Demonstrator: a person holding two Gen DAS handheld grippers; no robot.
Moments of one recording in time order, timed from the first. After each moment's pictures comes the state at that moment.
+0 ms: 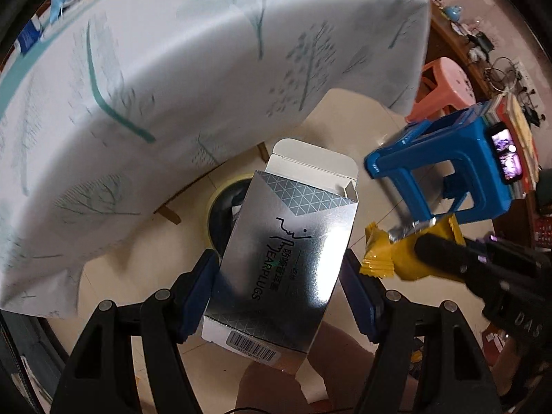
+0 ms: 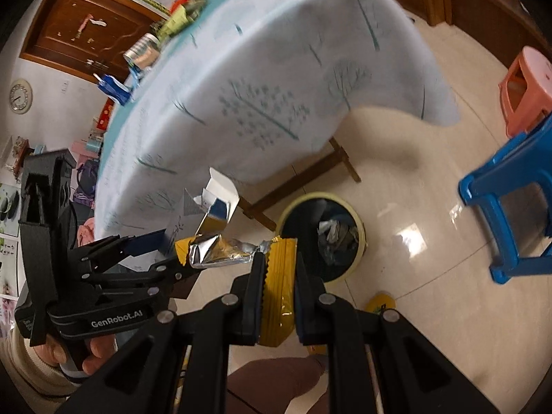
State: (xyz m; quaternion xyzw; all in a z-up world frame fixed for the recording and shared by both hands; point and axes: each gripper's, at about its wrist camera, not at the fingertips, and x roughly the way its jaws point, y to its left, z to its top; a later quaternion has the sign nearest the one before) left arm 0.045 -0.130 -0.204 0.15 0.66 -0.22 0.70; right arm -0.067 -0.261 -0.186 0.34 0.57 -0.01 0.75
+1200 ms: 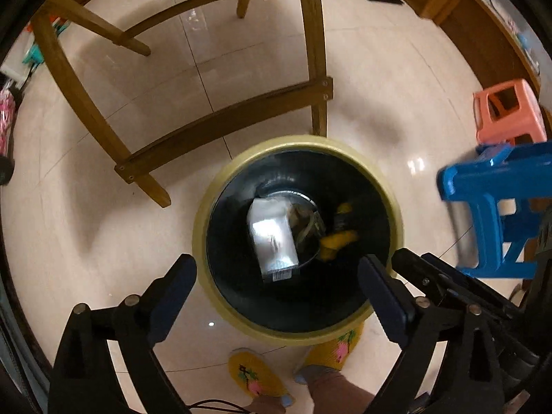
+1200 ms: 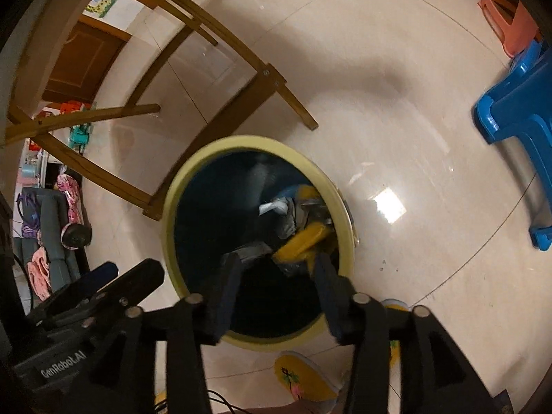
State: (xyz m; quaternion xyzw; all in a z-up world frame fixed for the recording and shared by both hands) left arm 0.085 -0.068 -0.475 0.09 0.68 -0.14 0.72; right arm -0.035 -0.227 -0.484 0.36 0.60 -0.11 0.70
